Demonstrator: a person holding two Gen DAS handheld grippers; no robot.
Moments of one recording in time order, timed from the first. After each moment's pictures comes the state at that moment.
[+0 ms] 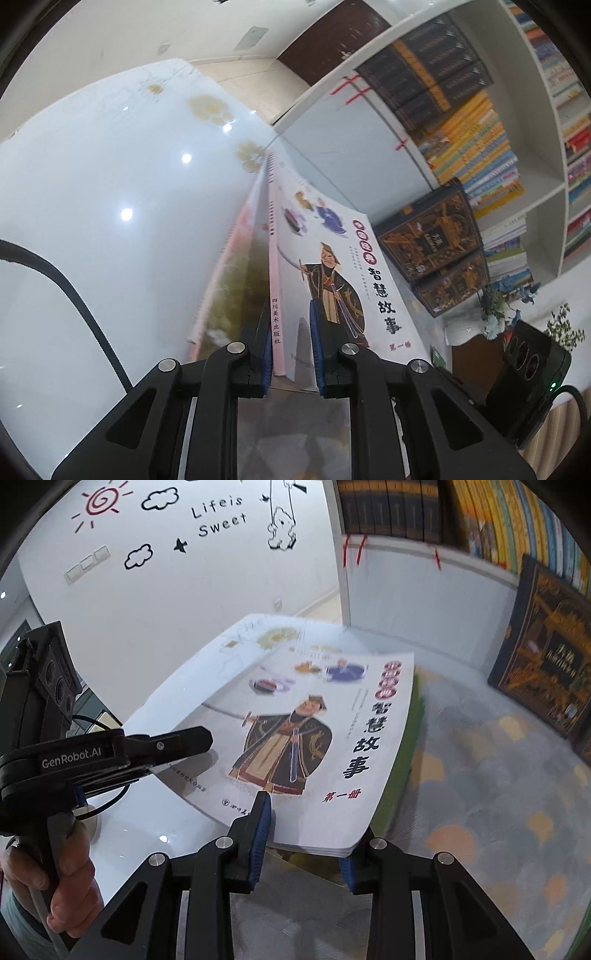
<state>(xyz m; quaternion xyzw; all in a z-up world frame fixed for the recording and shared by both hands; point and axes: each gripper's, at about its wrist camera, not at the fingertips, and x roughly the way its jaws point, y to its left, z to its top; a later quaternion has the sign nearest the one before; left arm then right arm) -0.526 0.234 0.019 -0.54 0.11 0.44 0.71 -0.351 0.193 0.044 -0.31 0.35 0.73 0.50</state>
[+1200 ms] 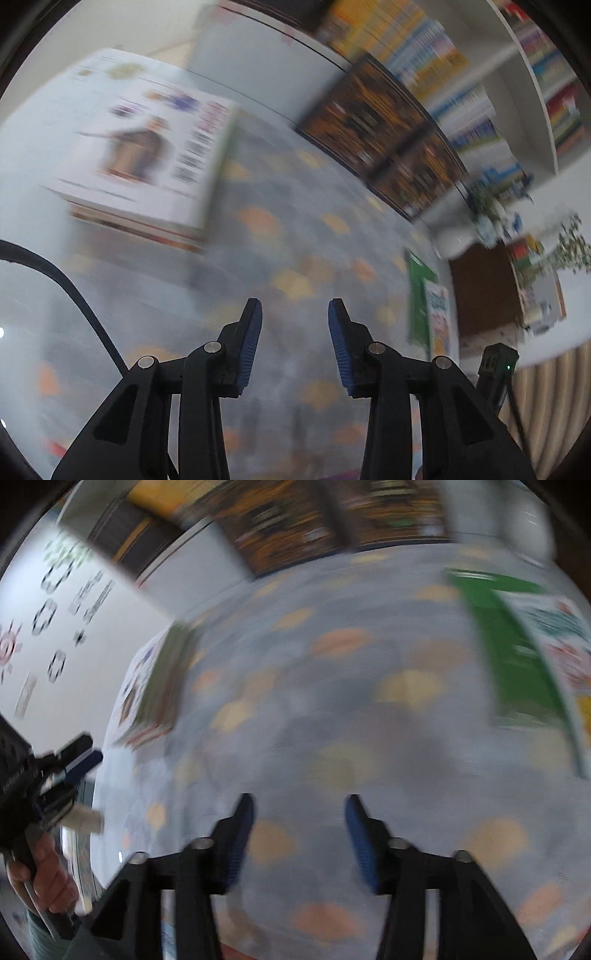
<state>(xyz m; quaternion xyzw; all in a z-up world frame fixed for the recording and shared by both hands) -0.330 0.096 0.078 -0.51 0.22 0.39 0.74 -0.054 -0.019 0.010 -0.16 0.56 0.58 0.56</state>
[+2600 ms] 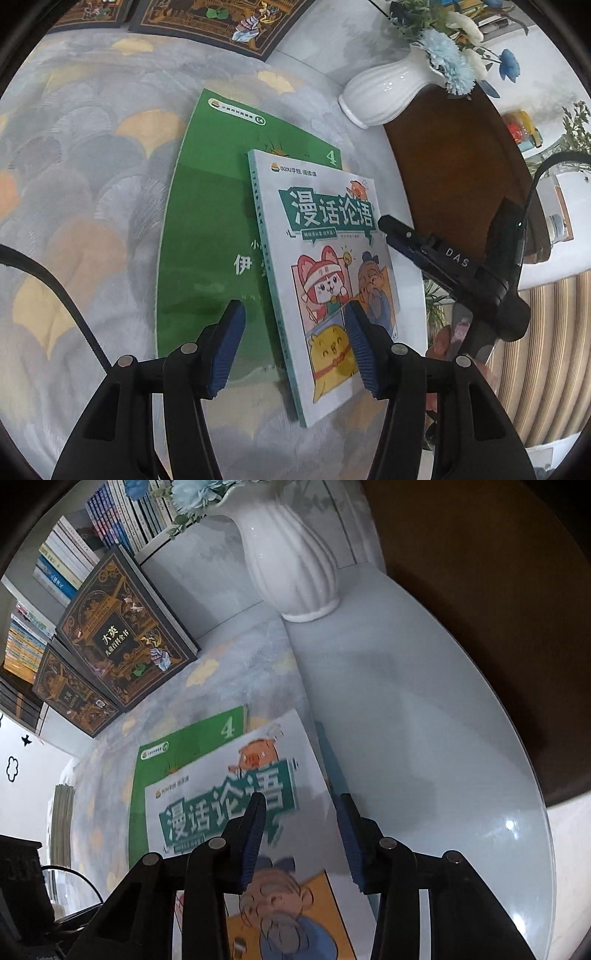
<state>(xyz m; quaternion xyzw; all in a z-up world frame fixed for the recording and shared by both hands) 0.051 0.079 -0.005 -0.51 0.35 0.24 0.75 0.306 -0.002 -0.049 -0.11 0.55 0.51 0.65</state>
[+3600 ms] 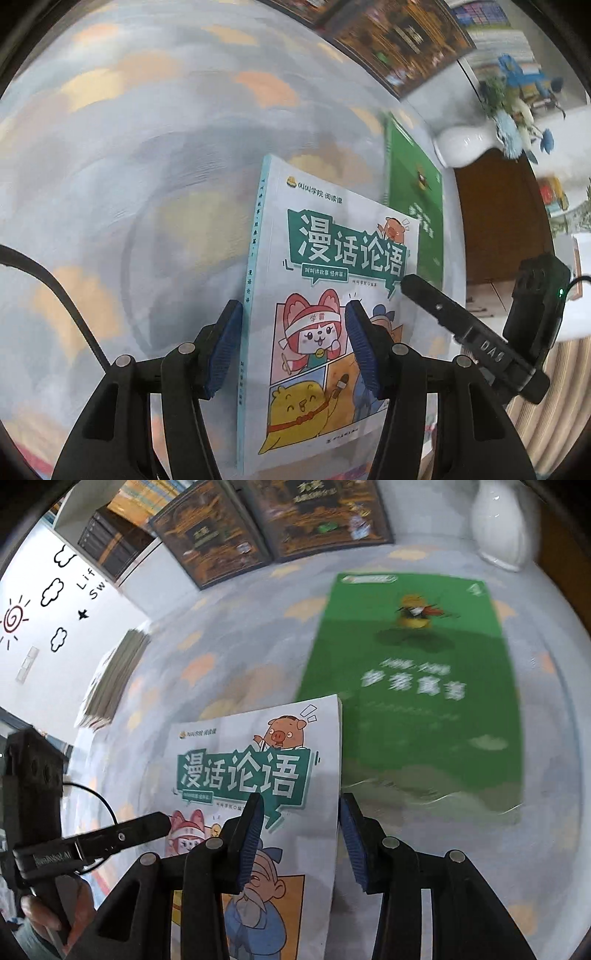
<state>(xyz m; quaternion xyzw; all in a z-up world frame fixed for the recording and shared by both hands) -0.139 0.039 -0.025 -0.57 0.30 0.35 0.68 0.096 -0.028 -0.033 -0.23 0.53 0.63 0.52</state>
